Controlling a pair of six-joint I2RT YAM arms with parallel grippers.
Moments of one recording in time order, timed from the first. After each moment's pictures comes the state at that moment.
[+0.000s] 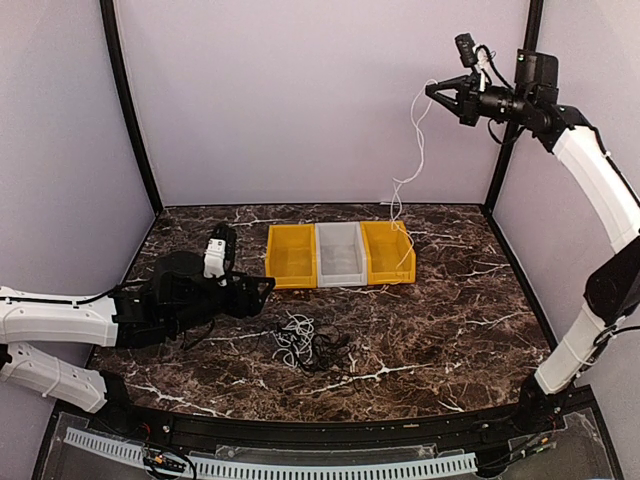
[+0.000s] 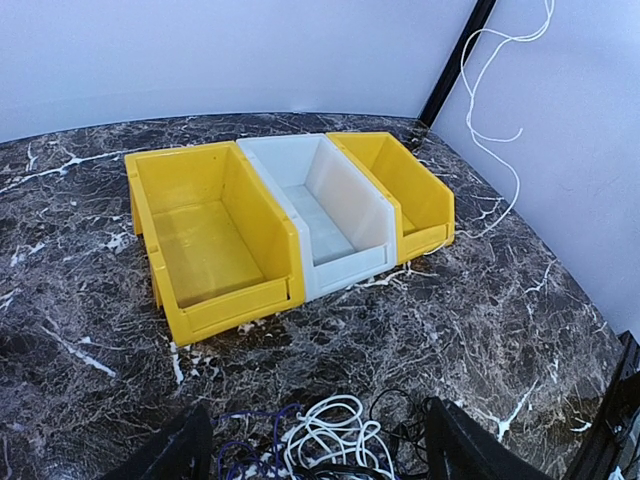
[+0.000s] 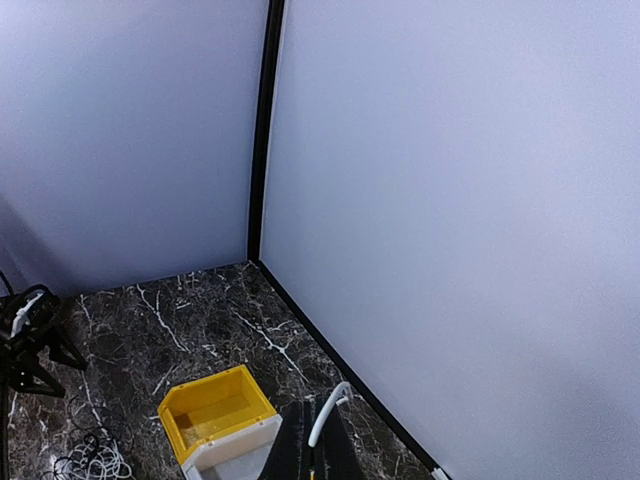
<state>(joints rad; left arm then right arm) -0.95 1.13 0.57 0.19 -0.31 -0.45 0.21 1.63 1.95 -0.43 -0.79 -0.24</state>
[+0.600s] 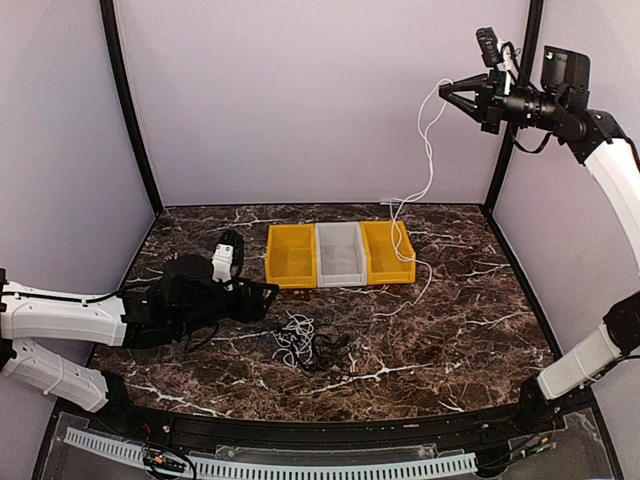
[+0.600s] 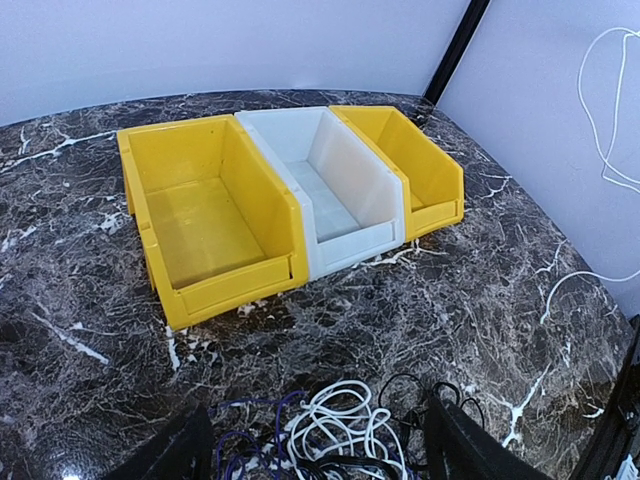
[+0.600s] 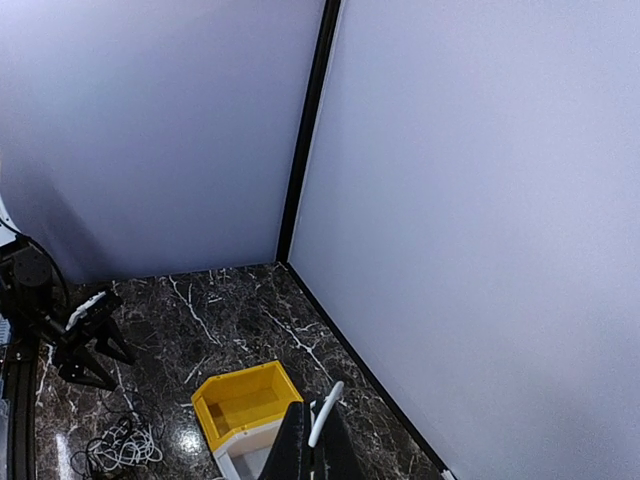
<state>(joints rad) -0.95 1.18 0.57 0.20 -0.29 -0.45 0.24 1.42 1.86 -0.54 -0.85 -0.30</state>
